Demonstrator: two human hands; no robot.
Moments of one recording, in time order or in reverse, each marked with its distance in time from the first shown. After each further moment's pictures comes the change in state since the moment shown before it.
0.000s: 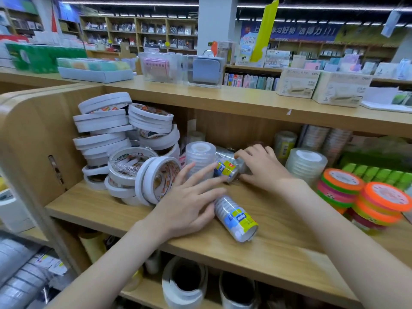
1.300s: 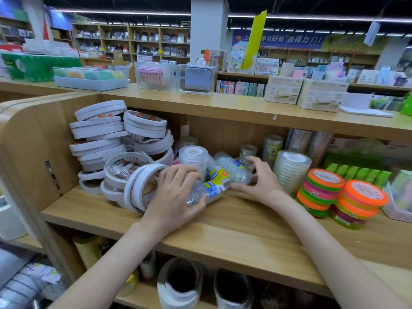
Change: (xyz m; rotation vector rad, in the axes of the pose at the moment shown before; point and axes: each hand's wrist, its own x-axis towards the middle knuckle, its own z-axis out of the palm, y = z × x) left_hand 0.000 0.000 -0.003 0.049 0.185 -0.241; right_hand -0.038 -0.006 0.012 0.796 0.106 0.418
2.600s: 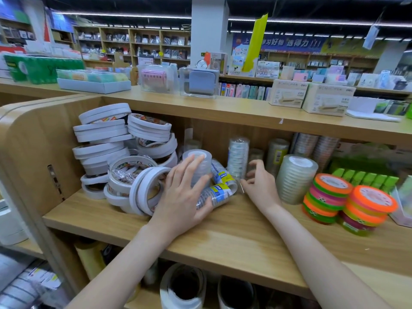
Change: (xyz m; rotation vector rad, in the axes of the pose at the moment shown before) left_hand 0.005 -0.002 0.007 0.071 -0.074 0.015; right_hand 0.012 -0.005 0.027 -0.020 0.199 0.038
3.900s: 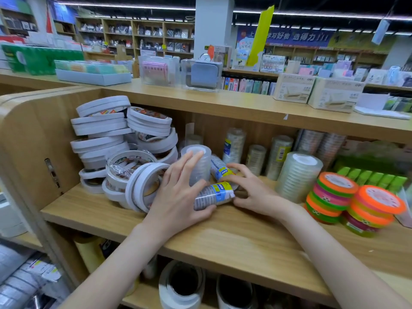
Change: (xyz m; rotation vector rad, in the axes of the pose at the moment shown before) left_hand -0.004 -0.001 -0.005 0.050 -0.100 -0.014; right_hand -0.006 -0.006 -0.013 -0.139 -0.533 -0.406
